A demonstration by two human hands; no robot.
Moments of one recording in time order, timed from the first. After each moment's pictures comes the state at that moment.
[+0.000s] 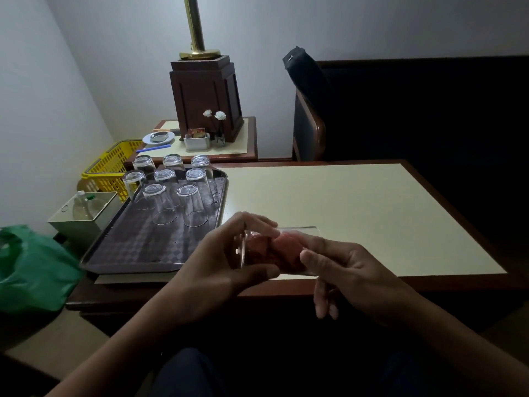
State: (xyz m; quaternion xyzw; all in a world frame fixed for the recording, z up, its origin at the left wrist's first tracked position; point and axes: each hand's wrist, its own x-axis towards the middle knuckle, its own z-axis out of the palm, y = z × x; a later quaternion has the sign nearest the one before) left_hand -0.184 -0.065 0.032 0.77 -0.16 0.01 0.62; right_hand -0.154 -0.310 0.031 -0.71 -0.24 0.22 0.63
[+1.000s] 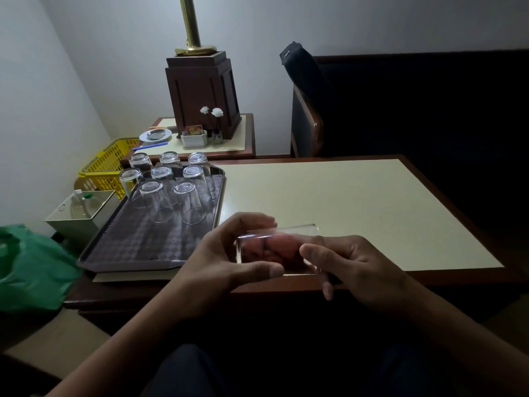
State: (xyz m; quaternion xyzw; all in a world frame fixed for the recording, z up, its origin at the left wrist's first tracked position) left_hand -0.185 -0.072 0.029 0.74 -0.09 -0.03 0.66; right_hand -0.152 -0.313 0.038 -0.76 -0.27 0.16 0.58
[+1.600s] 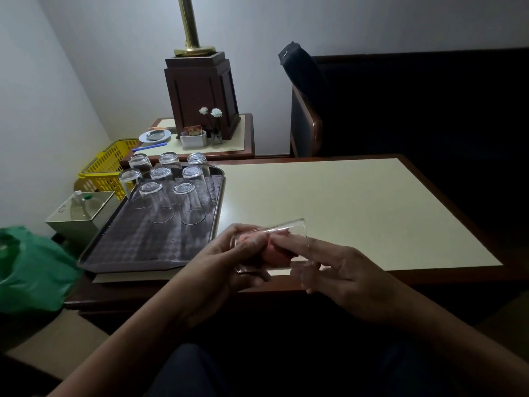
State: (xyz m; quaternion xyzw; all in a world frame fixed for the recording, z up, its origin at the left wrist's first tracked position) left_hand -0.185 -0.078 0.026 0.60 0.03 -0.14 0.79; right_hand -0.153 -0.317 0.027 -0.80 -0.32 0.15 0.48
